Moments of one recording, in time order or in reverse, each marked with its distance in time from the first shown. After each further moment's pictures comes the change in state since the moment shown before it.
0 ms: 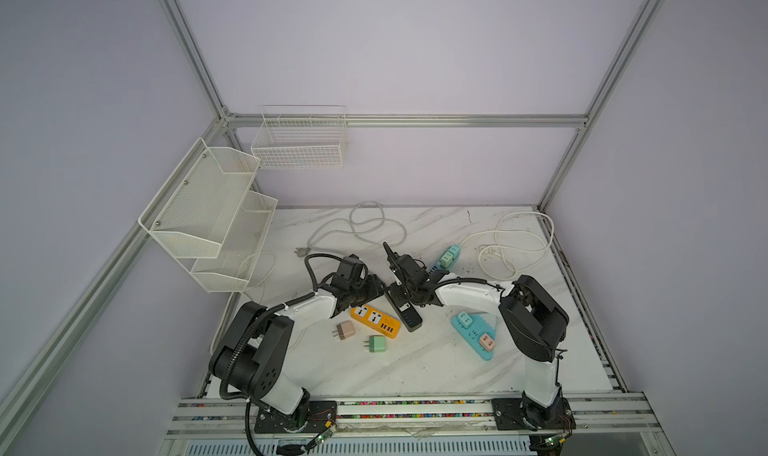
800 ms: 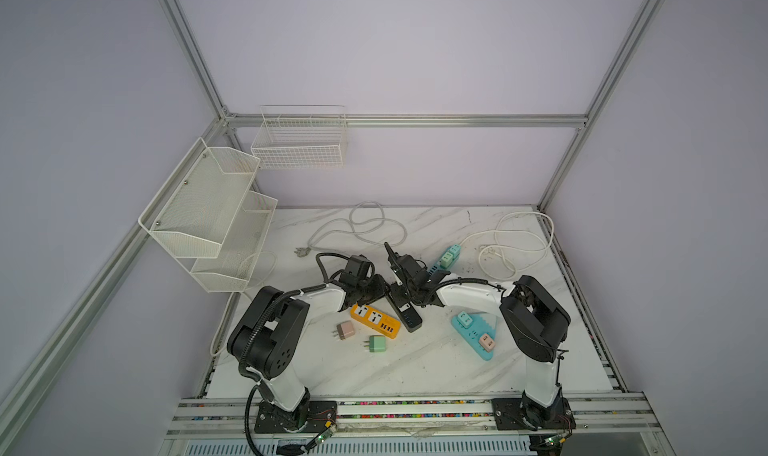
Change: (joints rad) left arm -0.020 0.128 0.063 0.035 0.051 -0.009; right arm 0.000 -0.008 -0.013 0.014 -0.027 0.016
